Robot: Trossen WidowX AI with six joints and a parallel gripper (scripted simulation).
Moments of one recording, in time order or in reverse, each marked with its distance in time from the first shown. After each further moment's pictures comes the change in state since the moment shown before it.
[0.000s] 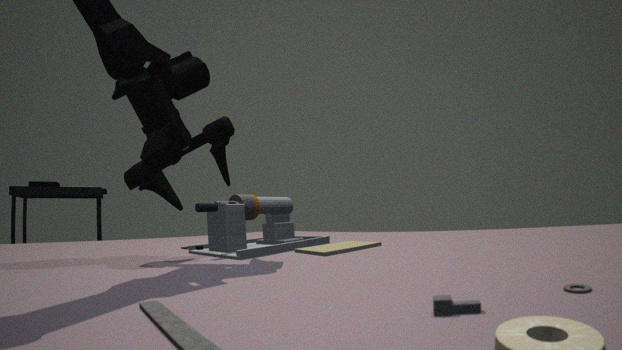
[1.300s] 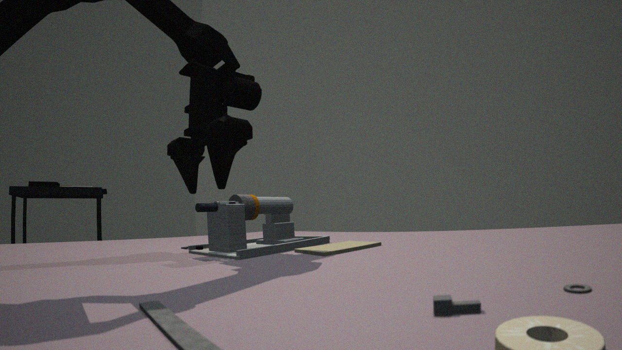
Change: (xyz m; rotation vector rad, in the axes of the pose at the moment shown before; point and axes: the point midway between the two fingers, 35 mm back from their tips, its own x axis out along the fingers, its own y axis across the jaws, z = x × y) arm -0.004 0.021 -0.019 -2.256 0.252 -0.707
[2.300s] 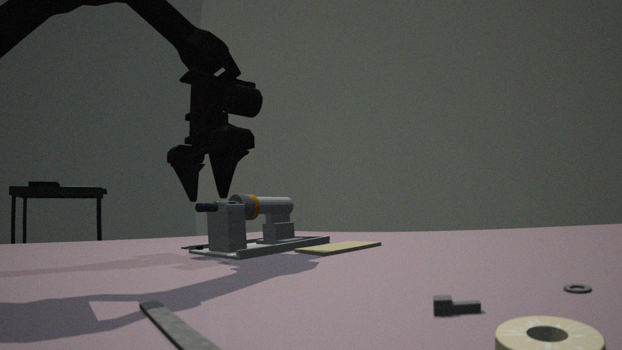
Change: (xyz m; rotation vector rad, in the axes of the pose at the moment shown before) arm 0.014 0.000 0.001 -0.025 0.003 -0.001
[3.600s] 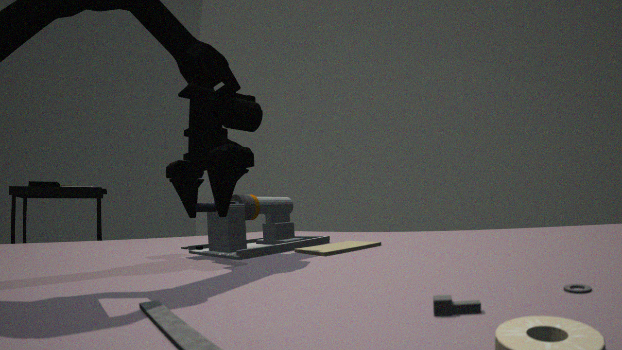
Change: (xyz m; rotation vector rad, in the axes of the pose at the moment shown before) arm 0.028 0.000 -0.003 0.000 0.008 0.001
